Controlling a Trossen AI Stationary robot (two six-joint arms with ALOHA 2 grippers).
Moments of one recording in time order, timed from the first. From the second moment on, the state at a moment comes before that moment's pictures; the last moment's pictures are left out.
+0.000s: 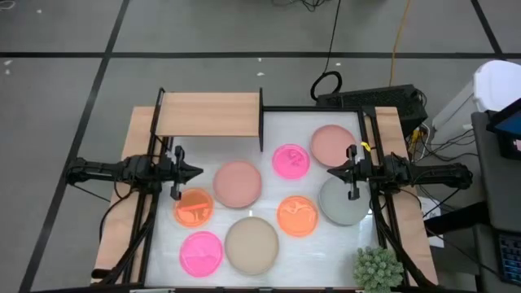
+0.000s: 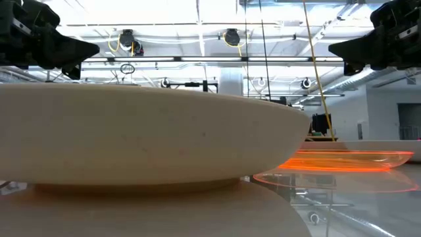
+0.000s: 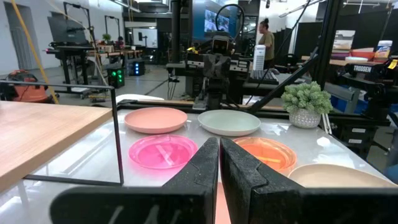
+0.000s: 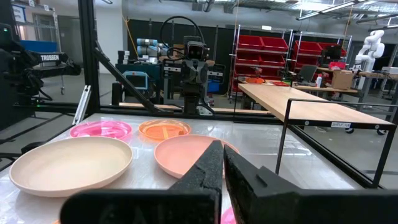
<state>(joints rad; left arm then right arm) -0.10 0.01 0.01 0.06 -0.13 -0.02 0.05 0.01 0.02 0.08 0.08 -0.07</state>
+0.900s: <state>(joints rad) -0.10 0.01 0.01 0.06 -0.13 -0.02 0.05 0.01 0.02 0.08 0.08 -0.07</state>
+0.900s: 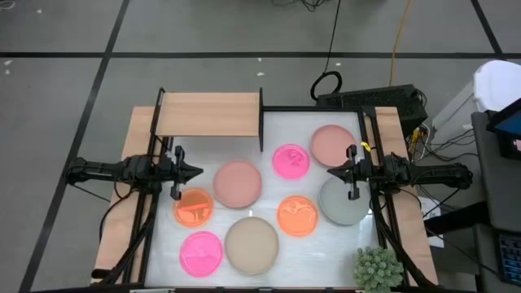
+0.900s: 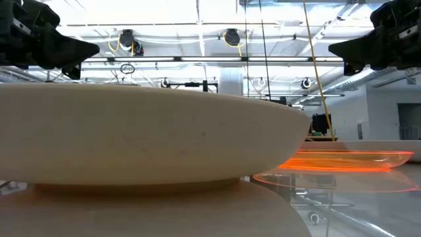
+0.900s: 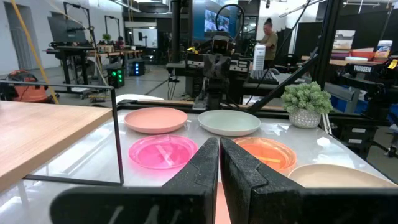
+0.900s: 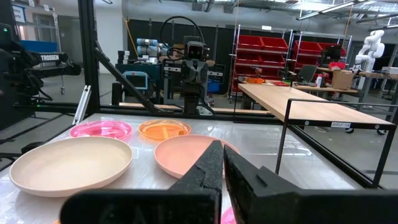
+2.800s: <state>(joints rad) -0.10 0.16 0.44 -0.14 -0.15 -0.05 0.05 0.01 0.02 0.08 0.08 -0.07</state>
